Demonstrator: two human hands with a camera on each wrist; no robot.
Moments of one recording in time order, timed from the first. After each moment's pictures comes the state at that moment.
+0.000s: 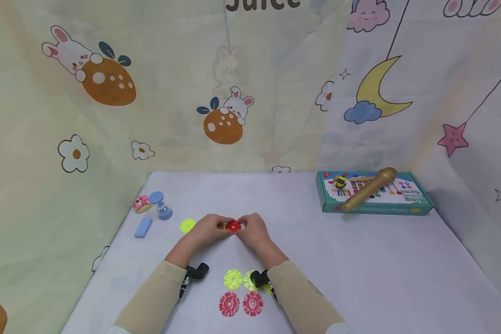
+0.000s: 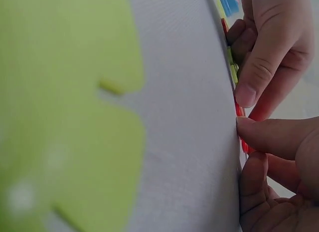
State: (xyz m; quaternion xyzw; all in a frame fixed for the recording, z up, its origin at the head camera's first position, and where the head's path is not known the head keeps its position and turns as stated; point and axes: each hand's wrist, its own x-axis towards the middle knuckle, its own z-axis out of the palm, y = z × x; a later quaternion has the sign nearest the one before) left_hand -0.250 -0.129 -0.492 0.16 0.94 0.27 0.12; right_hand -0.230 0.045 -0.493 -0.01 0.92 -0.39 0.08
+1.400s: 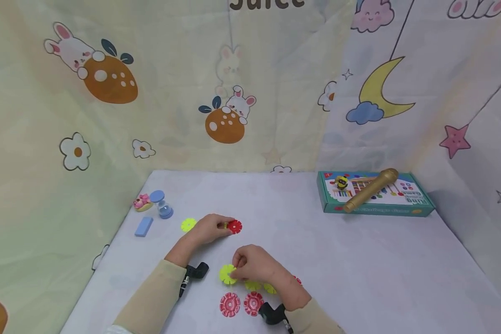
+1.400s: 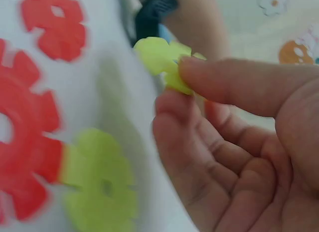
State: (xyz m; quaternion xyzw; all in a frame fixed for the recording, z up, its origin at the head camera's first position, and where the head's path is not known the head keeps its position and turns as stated) left_hand -0.248 -0.136 -0.496 0.17 0.93 0.29 0.13; right_hand -0.146 0.065 -0.462 -0.14 0.84 -0.46 0.25
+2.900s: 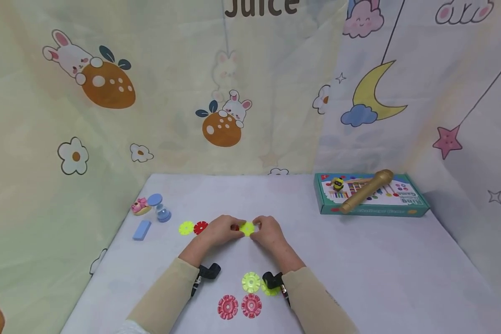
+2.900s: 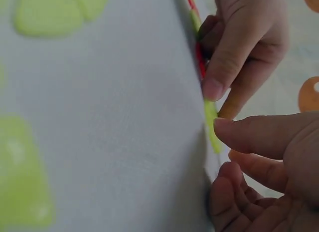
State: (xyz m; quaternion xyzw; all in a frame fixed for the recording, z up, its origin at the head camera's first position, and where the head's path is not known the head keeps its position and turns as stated) left_hand -0.250 -0.091 -0.491 0.21 0.94 0.24 0.12; right_hand -0.222 0.091 -0.485 0.00 0.92 -0.37 0.09
